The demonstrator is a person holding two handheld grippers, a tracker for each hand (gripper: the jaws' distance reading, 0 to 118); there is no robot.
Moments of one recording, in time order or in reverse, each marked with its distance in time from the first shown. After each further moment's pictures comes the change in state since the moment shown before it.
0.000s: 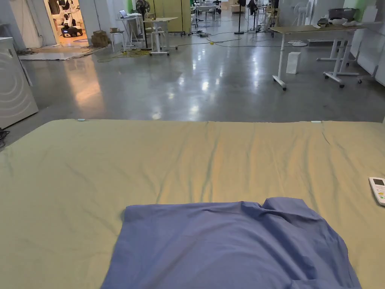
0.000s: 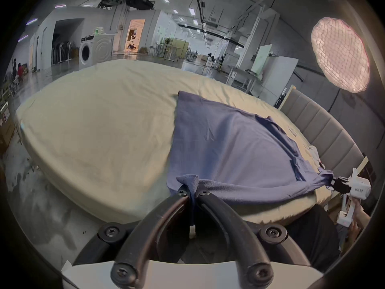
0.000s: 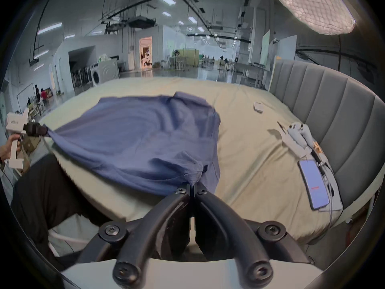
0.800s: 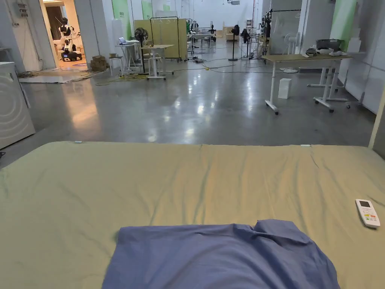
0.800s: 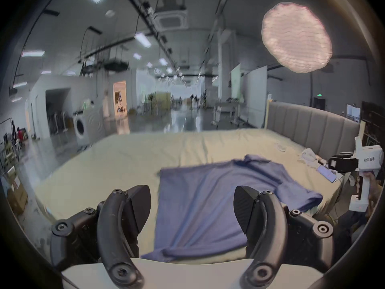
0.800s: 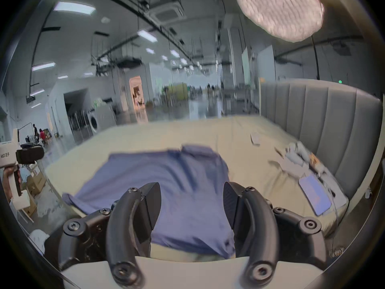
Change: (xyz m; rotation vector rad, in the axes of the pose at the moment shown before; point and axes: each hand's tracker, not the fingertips) left arm 0.141 0.055 0.115 0.447 0.022 -0.370; right arm -0.047 0.091 0.080 0.394 -0.018 -0.191
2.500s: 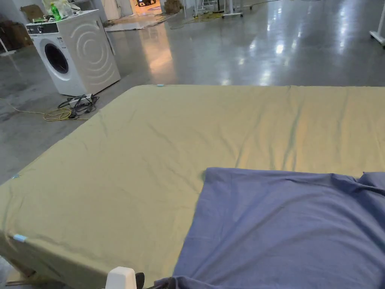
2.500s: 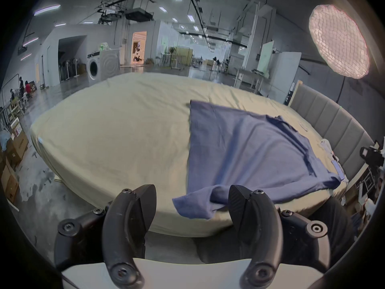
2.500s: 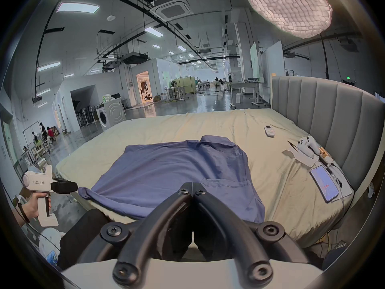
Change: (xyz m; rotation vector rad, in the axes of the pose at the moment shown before) left arm -0.107 -0.147 -0.055 -0.420 0.082 0.257; right arm -0.028 -0.031 0.004 -0.147 0.045 -0.011
